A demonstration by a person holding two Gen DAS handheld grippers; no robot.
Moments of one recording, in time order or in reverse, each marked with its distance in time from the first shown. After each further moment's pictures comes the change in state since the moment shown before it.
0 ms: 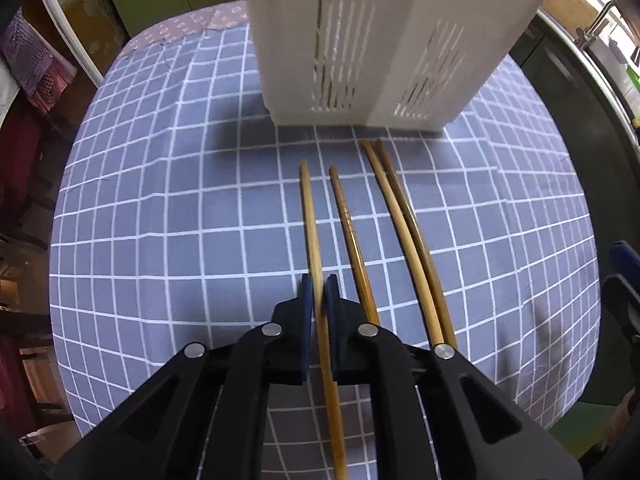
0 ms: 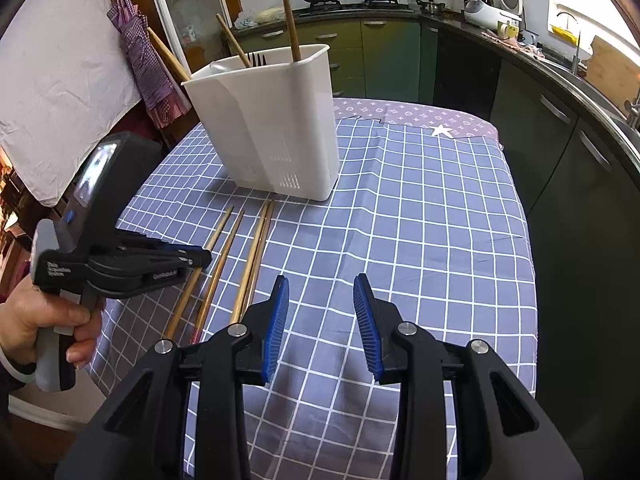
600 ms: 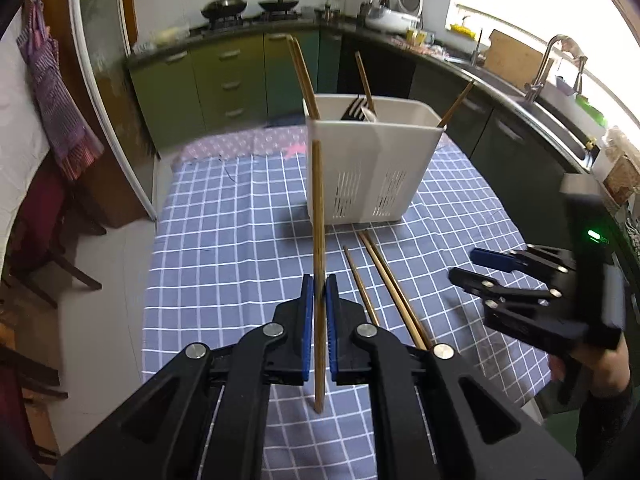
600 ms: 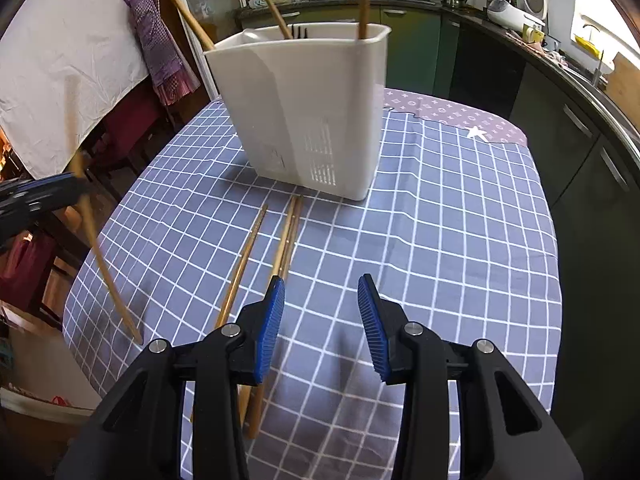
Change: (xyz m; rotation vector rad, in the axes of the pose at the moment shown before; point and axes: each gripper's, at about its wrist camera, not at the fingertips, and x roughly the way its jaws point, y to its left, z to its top) left arm -0.146 0.029 -0.053 0.066 -0.375 -0.012; right arm 0.039 0.037 0.015 -0.057 0.065 0.002
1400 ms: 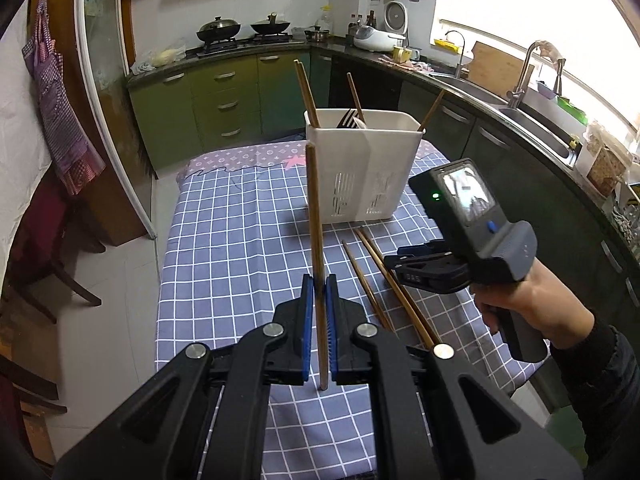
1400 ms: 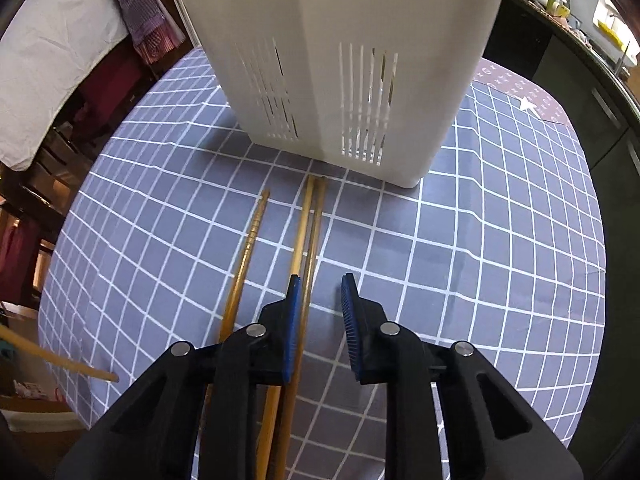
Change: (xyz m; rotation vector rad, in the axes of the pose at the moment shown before) left arm -0.035 0.006 -0.031 0.032 -0.074 -0.026; right arm 0.095 0.024 0.030 -0.008 0.192 -0.044
